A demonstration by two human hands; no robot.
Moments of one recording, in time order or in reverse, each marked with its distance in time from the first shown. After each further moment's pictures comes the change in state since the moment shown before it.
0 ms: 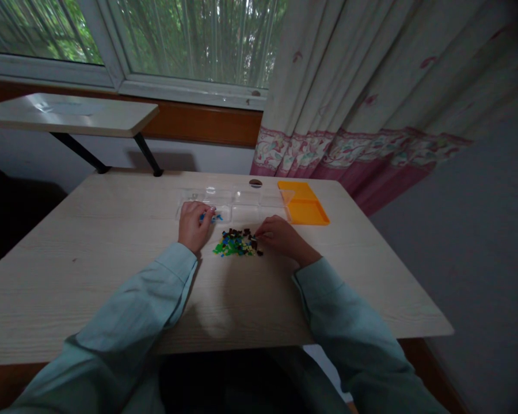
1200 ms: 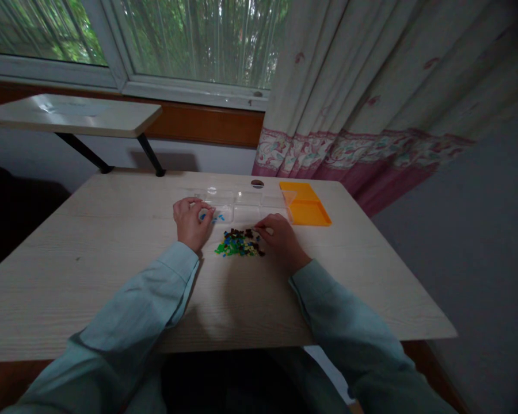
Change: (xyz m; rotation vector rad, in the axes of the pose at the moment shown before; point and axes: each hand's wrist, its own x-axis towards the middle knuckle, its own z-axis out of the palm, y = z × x) left_hand -0.003 -0.005 0.002 0.126 0.085 -0.142; right_hand 0.004 -0.011 0.017 0.013 0.250 0.097
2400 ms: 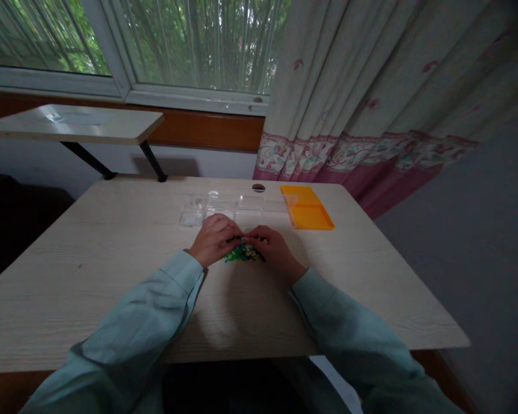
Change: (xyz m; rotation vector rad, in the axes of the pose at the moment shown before) left_hand -0.006 0.027 -0.010 -0.259 -0.330 0.619; right_hand -0.006 -0.030 0.014 0.521 -0.033 0.184
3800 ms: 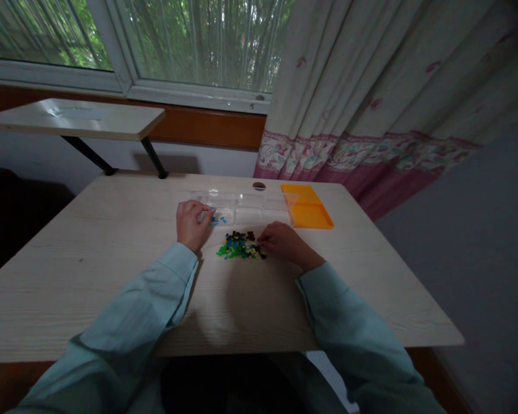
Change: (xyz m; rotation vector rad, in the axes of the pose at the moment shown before) left_hand -0.012 -0.040 0.000 0.195 0.332 -0.547; right_hand 0.012 0.027 -0.044 -0.639 -0.320 -0.212
